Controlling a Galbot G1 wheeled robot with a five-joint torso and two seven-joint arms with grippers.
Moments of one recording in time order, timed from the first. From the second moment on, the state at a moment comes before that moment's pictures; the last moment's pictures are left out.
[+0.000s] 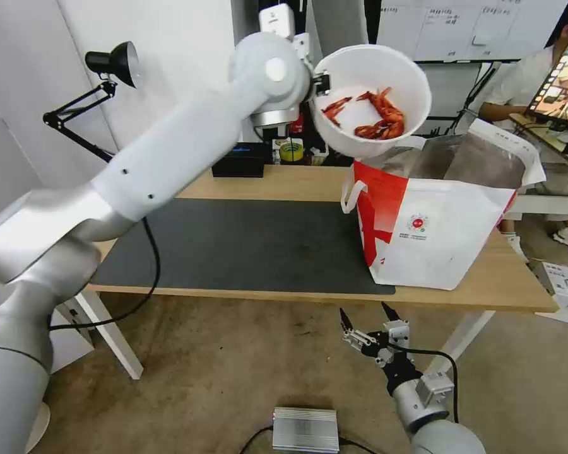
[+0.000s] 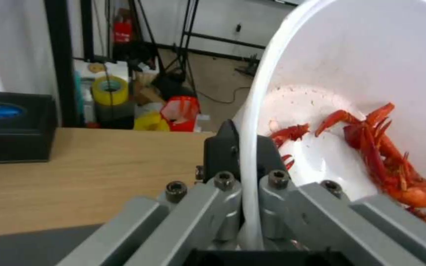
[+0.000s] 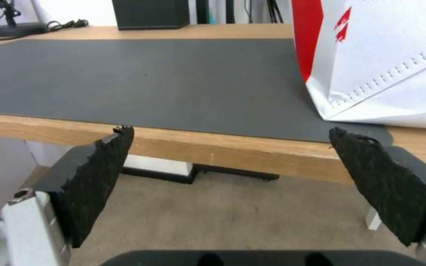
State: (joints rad) left arm -0.38 -1.33 0.52 -1.36 -1.76 0.46 -0.87; right arm -1.57 1.00 0.21 2.12 0.39 0.03 0.31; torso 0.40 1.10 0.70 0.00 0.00
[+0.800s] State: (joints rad) left arm -0.26 -1.55 0.65 -1.18 -1.44 0.25 -0.73; right arm -1.57 1.00 0.21 2.12 0.39 0.03 0.31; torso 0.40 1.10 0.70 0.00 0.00
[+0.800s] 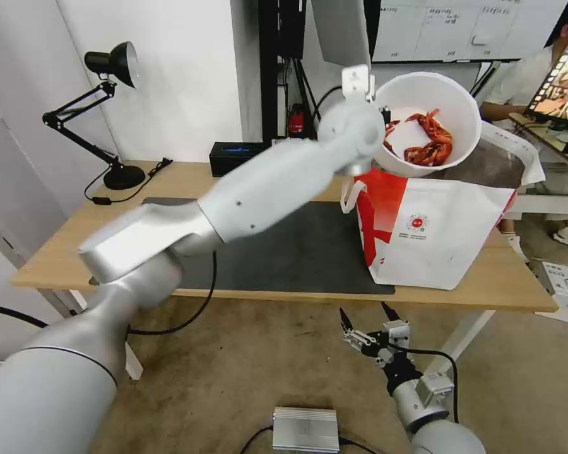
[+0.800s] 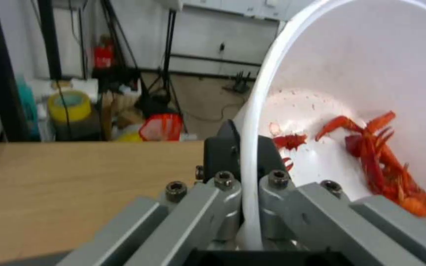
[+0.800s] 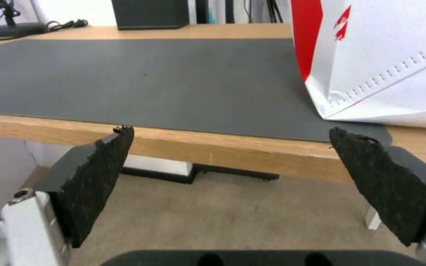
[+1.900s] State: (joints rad) left arm -0.26 -1.44 0.72 -1.36 -1.50 0.52 -0.69; right arm -1.57 1.00 0.21 2.12 0.39 0.03 0.31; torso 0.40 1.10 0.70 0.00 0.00
